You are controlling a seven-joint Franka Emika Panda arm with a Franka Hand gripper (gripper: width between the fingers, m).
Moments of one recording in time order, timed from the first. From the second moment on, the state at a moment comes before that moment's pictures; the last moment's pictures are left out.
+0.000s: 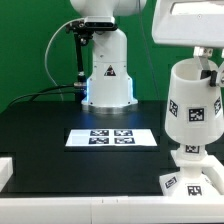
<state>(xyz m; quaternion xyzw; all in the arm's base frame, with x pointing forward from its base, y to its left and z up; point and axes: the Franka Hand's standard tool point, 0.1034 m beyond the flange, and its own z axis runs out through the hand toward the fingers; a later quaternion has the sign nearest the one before) 0.657 0.095 0.183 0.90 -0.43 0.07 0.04</state>
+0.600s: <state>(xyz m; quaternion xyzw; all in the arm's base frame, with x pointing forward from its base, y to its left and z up) 0.657 0.095 0.183 0.90 -0.43 0.07 0.04</state>
